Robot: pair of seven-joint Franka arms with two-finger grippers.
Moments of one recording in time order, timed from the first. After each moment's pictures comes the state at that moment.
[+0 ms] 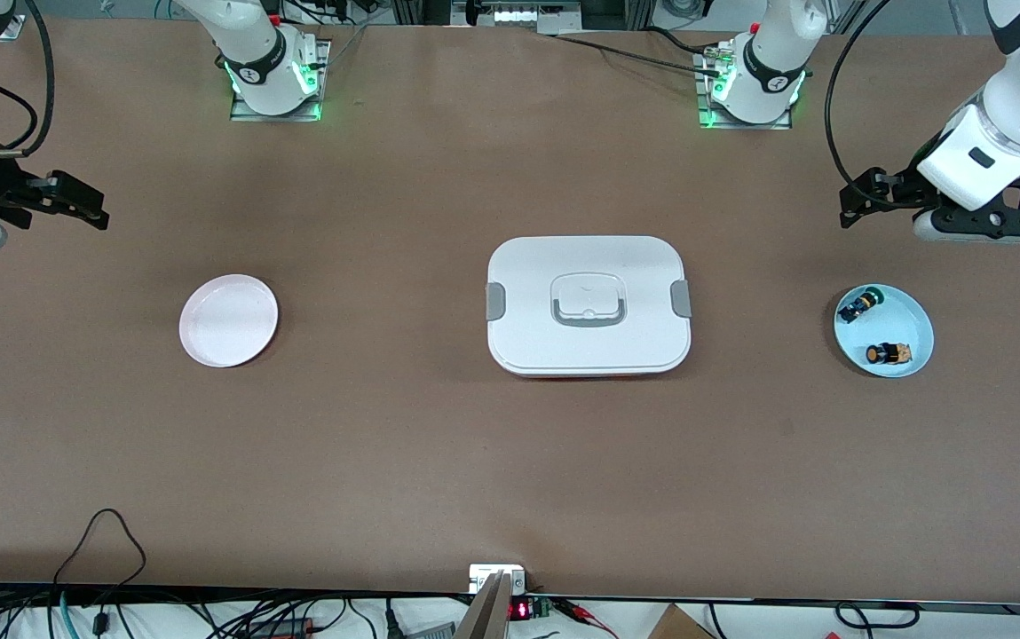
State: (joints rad) left arm -0.16 -0.09 0.07 -1.83 -0.01 1.71 -0.07; right arm 0.08 0.02 -0.08 -1.63 -0.02 1.59 0.00
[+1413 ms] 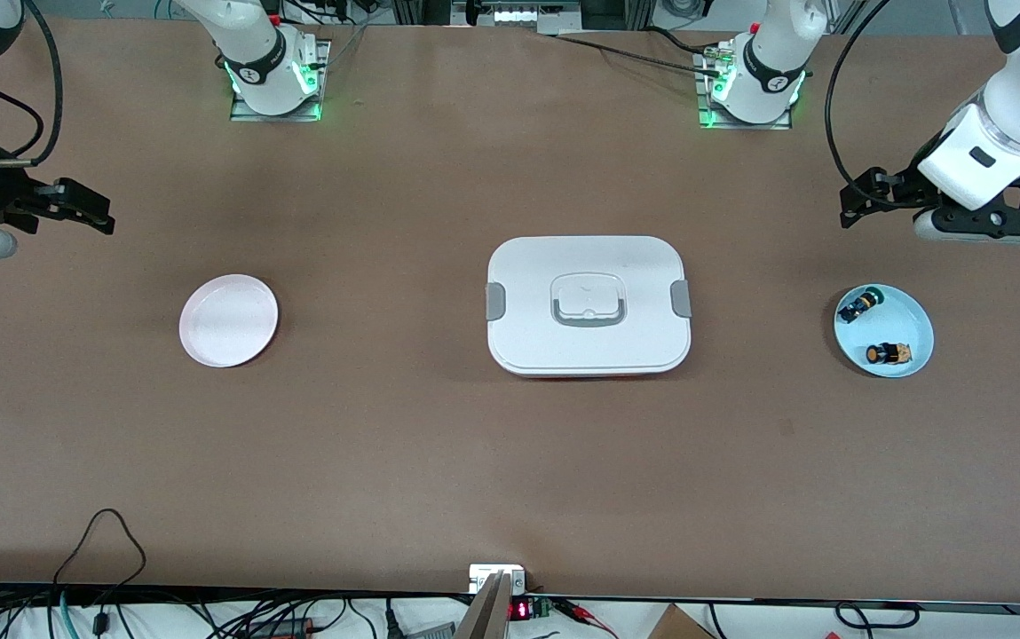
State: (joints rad) left arm -0.16 -0.09 0.07 -1.83 -0.01 1.71 -0.07; right arm 0.08 0.04 -0.08 -1.62 -0.02 1.59 0.00
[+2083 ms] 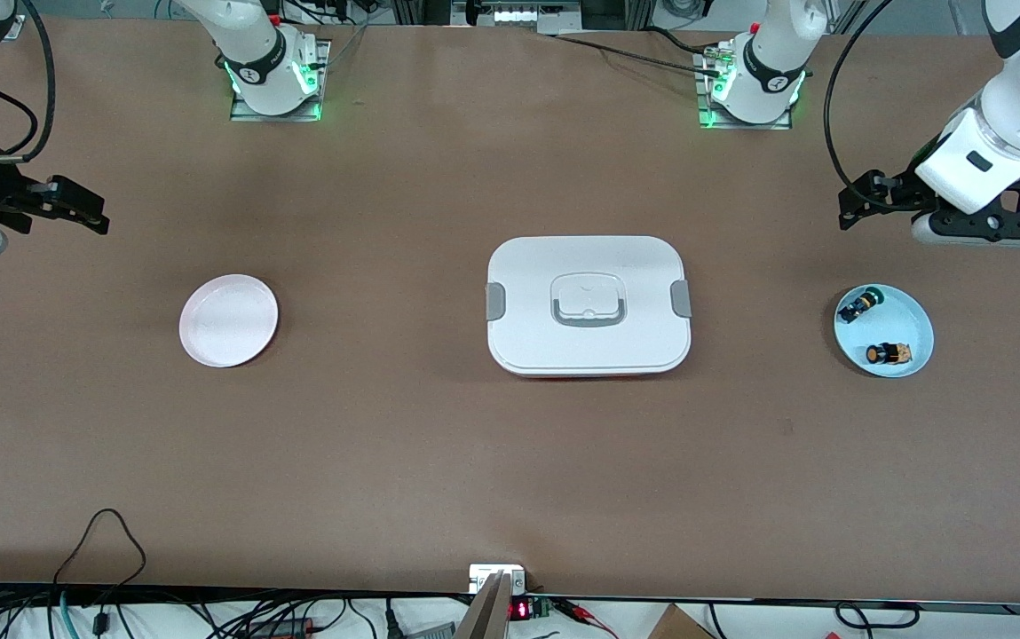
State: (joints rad) left arm -0.16 -0.08 0.07 -1.83 -0.01 1.71 -0.07; right arm 0.08 0.04 -0.08 -1.61 -0.02 1.59 0.00
